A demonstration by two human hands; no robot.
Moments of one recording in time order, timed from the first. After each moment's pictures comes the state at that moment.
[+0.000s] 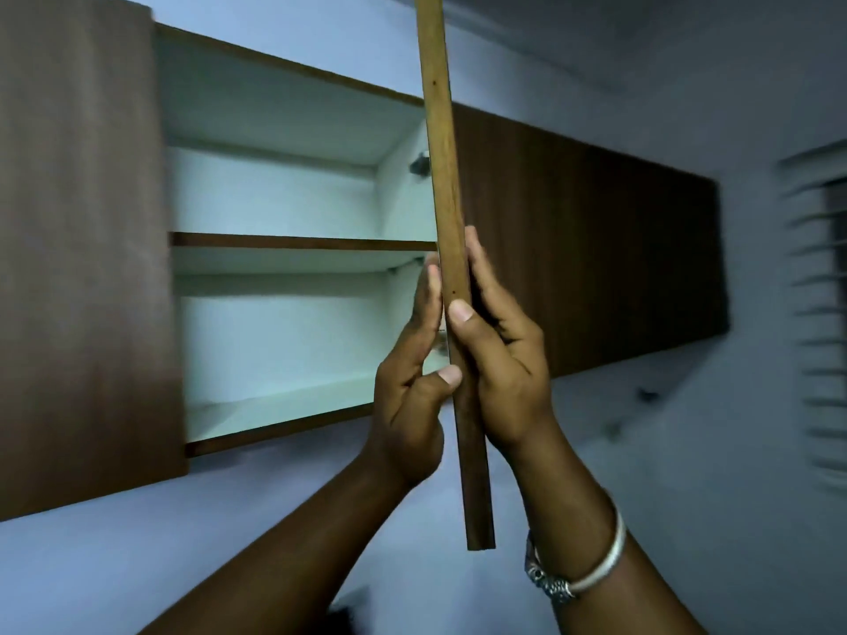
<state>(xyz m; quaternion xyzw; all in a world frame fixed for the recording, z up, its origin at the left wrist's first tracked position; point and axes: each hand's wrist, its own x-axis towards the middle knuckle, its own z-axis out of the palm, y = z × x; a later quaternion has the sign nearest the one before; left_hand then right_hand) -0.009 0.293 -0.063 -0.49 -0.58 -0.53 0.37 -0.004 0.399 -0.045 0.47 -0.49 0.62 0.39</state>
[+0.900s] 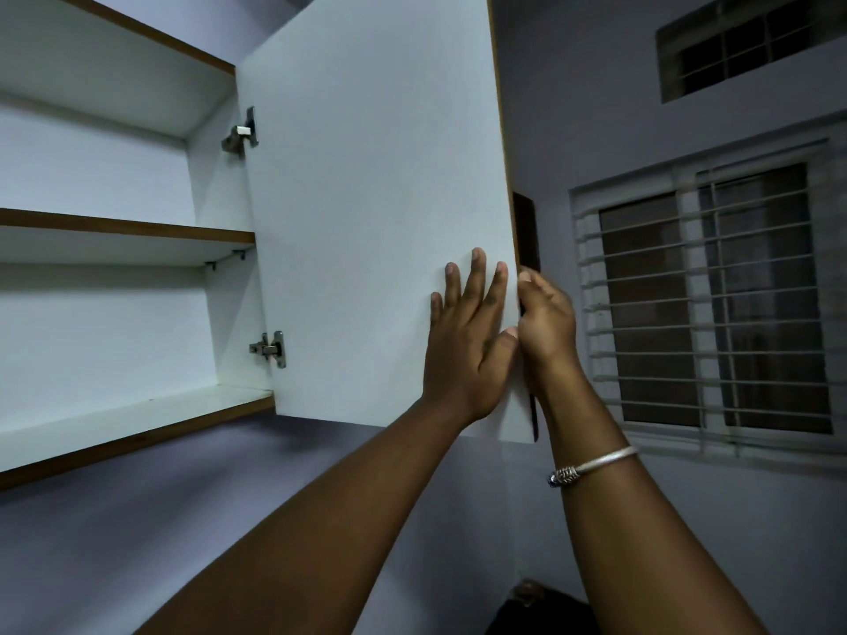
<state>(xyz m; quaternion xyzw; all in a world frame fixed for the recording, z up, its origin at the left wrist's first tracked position) -0.091 0.536 -0.062 -0.49 -0.70 -0.32 0.42 -0.042 0.629 -0.039 0.09 -0.54 0.68 0.49</state>
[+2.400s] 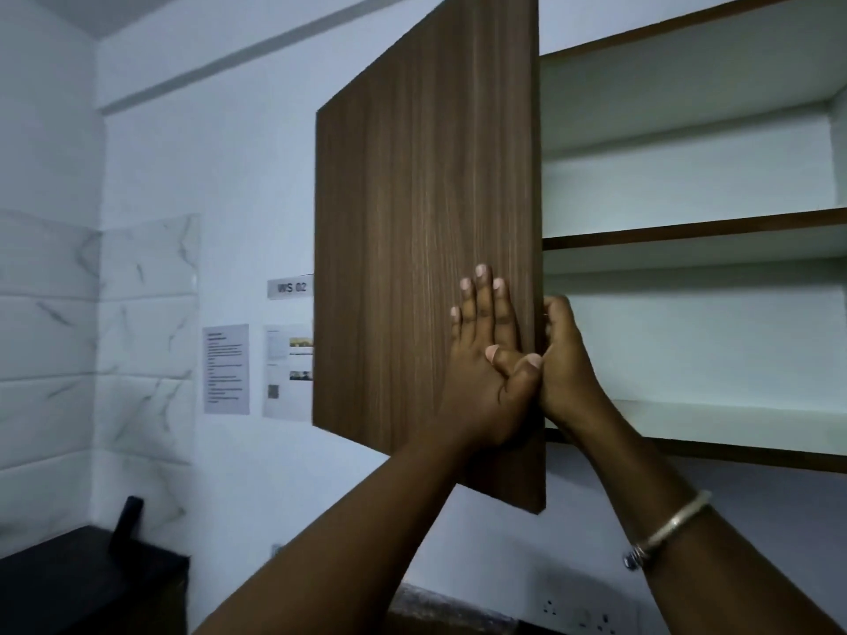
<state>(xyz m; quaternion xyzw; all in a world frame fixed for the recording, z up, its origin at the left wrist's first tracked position) 0.059 0.027 -0.039 -0.03 -0.80 -0.04 0.60 -0.026 0.104 -0.023 0.56 -0.49 0.67 0.07</state>
